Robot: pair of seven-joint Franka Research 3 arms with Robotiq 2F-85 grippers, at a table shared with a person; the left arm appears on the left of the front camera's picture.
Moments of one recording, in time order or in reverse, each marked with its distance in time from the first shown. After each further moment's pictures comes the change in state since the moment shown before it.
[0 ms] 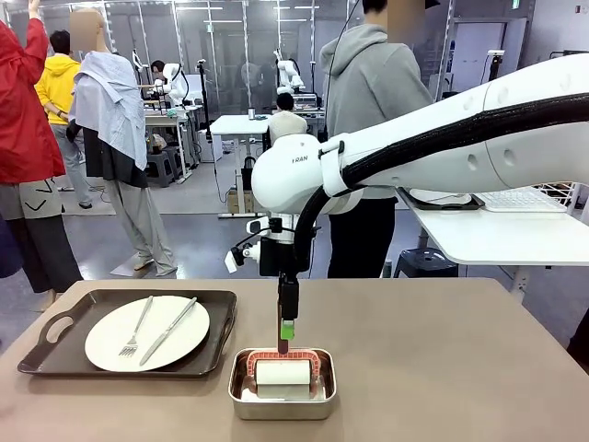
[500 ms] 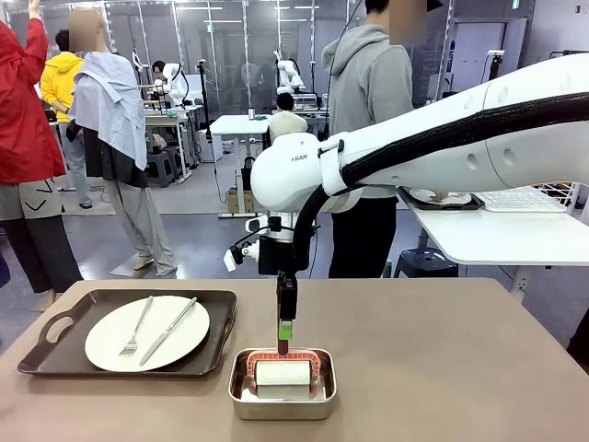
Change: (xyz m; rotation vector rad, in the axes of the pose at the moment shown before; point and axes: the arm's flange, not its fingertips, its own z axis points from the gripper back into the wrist) left arm 0.000 0.000 0.000 0.000 0.000 0.000; right arm 0.002 0.000 0.003 -0.004 -0.004 0.004
